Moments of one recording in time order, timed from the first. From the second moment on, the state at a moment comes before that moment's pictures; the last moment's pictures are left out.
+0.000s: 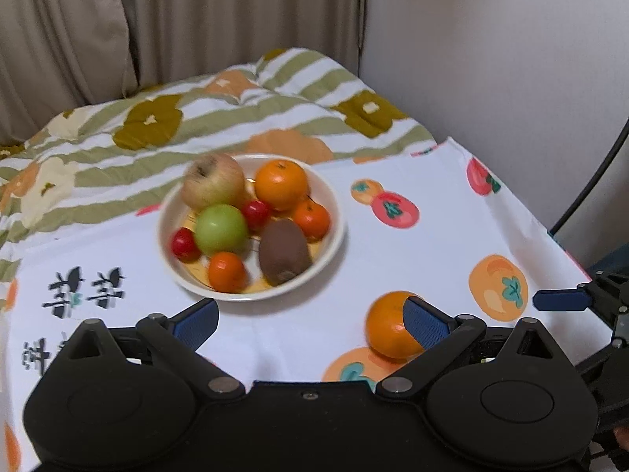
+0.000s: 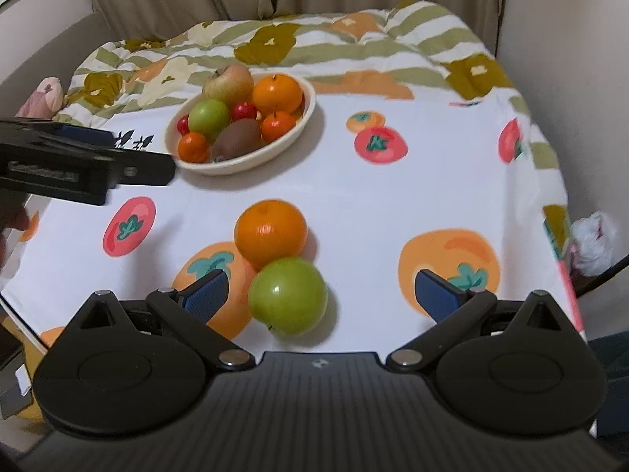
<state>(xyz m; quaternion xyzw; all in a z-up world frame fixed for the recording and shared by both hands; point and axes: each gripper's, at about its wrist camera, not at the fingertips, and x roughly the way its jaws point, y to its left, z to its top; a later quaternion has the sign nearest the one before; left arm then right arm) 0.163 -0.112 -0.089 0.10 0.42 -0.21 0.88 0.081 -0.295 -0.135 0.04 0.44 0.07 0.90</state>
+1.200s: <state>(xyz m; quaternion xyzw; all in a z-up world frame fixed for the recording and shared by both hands) 0.186 -0.167 -0.151 0.06 0.50 -0.26 0.82 0.093 -0.283 -0.178 0.02 0.47 0.14 0.87</state>
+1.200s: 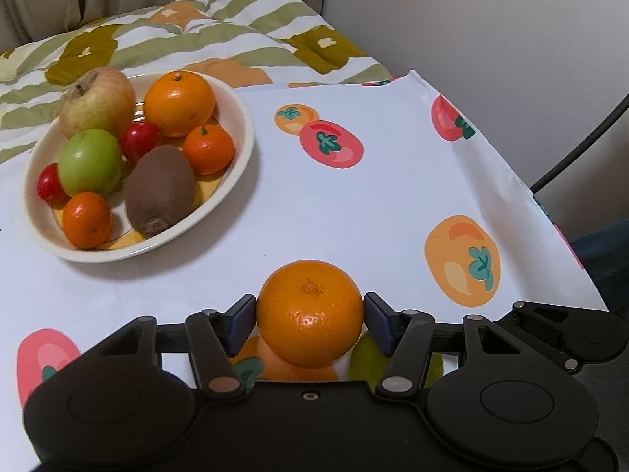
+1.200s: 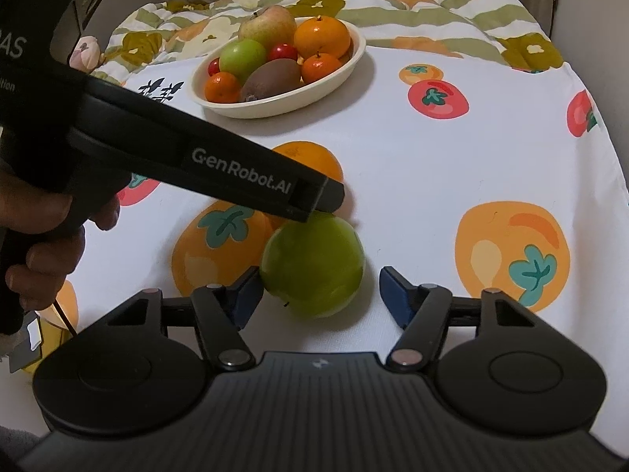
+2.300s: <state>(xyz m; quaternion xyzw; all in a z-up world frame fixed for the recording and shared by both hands) 0.152 -0.082 -0.127 -0.01 0.47 -0.14 0.87 0.109 -0.263 -0.169 -0.01 0.45 0.17 0.88</state>
